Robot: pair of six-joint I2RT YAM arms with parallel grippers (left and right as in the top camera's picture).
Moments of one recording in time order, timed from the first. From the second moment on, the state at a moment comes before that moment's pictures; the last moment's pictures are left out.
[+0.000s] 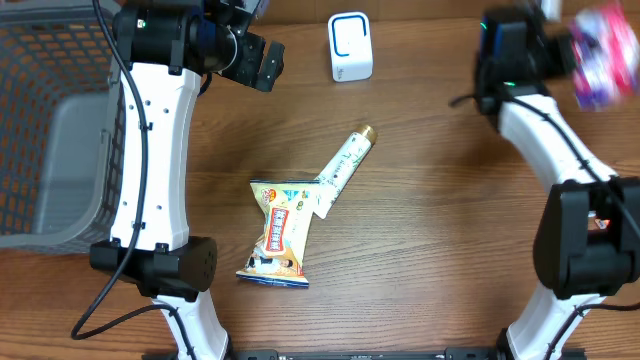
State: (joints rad) left arm -0.15 2.00 2.44 -1.43 0.10 0.21; right arm 0.06 1.97 1.47 -0.17 1.40 -0.51
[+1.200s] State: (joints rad) left arm -0.15 2.00 2.44 -1.43 0.10 0.21; right arm -0.27 1.65 1.80 -1.12 -0.54 0.37
